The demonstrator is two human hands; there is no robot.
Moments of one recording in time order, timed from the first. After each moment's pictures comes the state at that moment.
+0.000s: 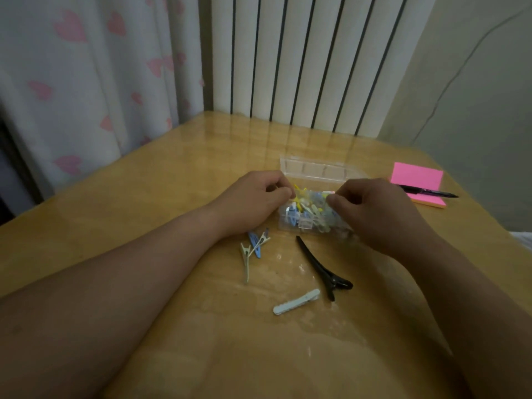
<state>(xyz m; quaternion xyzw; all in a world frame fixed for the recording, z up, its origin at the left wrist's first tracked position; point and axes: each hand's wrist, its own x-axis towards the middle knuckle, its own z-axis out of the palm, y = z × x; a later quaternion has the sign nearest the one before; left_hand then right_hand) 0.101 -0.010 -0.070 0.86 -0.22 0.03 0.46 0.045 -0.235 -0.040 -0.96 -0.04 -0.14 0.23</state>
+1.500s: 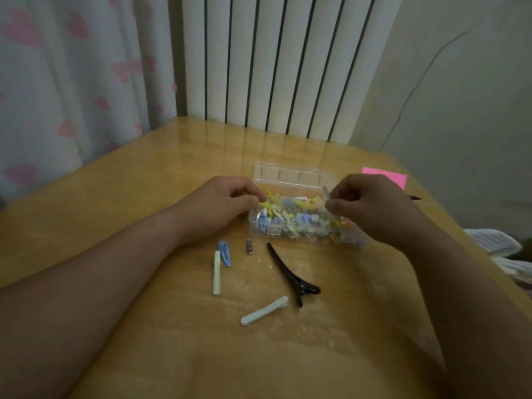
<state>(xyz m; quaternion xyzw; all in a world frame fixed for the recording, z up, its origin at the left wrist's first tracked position) 0.105 -0.002 -0.066 0.85 -0.21 -0.02 0.48 0.050 -0.282 -0.025 -0.95 -0.01 -0.13 0.28</state>
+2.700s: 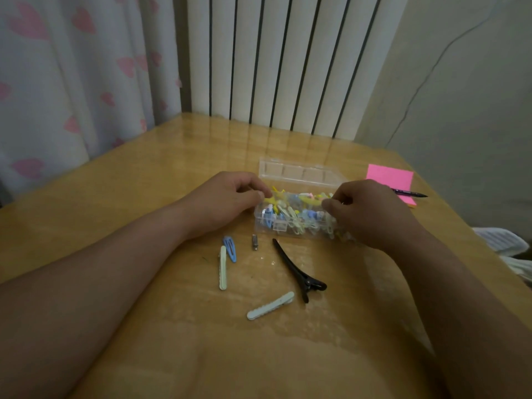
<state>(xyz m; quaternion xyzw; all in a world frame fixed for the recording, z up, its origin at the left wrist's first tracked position) 0.104 -0.002 -0.065 0.85 -0.22 -0.02 0.48 0.051 -0.261 -0.036 -0.98 0.03 -0.13 0.15</state>
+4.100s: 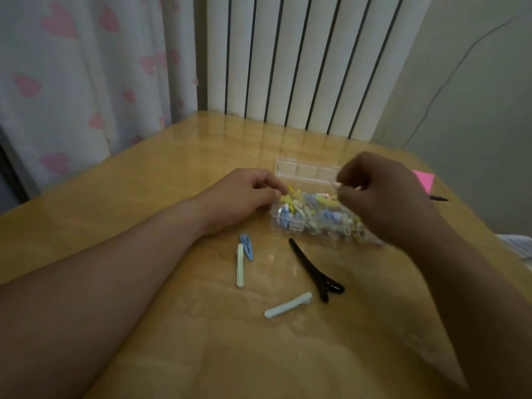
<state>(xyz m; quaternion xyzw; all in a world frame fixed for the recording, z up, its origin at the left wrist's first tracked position) 0.110 -0.001 -0.068 0.83 -0.21 -0.02 0.52 0.032 -0.232 -0.011 -0.94 -0.05 -0.17 0.28</state>
